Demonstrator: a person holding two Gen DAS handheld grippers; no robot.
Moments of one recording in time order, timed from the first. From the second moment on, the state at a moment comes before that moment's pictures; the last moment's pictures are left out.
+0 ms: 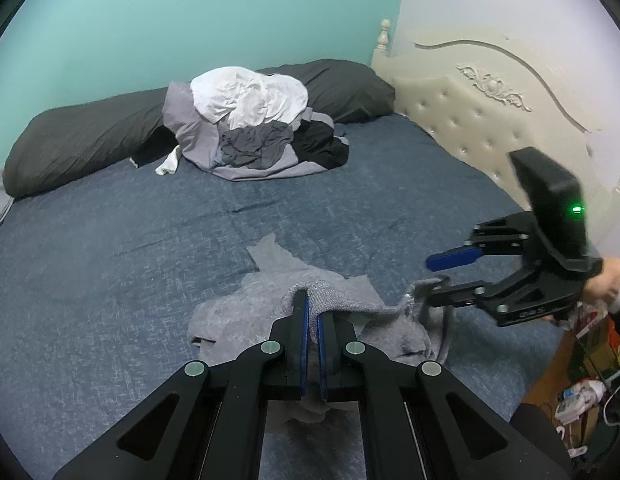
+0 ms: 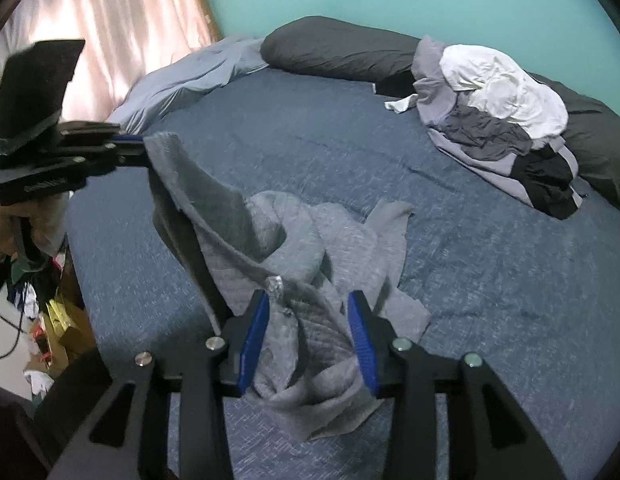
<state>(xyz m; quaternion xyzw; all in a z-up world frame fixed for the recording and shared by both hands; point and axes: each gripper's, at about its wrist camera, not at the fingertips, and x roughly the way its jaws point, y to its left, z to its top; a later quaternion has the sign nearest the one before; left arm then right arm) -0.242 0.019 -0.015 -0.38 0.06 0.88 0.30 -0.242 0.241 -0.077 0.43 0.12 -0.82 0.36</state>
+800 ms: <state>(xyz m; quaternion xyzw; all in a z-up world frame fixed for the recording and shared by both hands) -0.239 0.002 -0.027 -0.38 0.05 0.88 0.30 -0.239 0.209 -0.101 0.41 0.19 -0.77 0.45</state>
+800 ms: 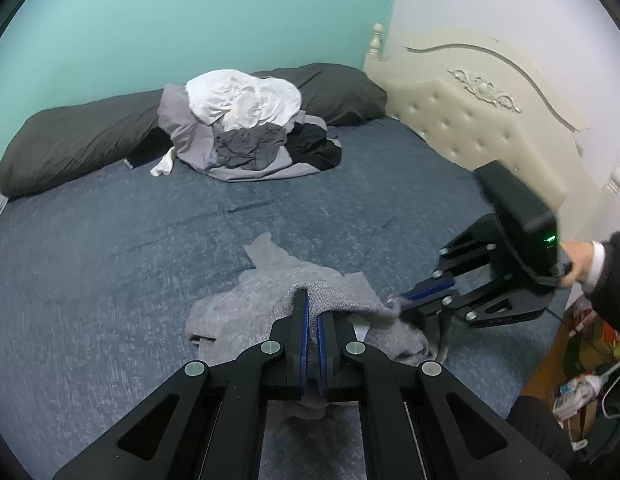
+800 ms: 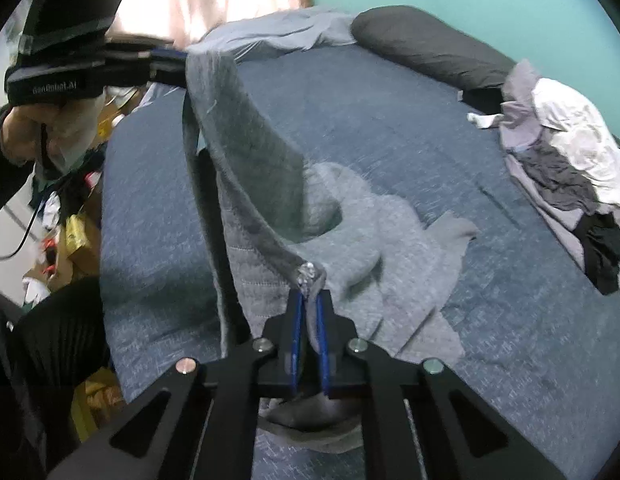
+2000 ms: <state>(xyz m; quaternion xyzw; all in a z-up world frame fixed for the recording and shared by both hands) -0.205 -0.007 -0.108 -0.45 -0.01 0.84 0.32 -0.246 0.234 -0.023 0.39 0.10 -0.86 0.31</state>
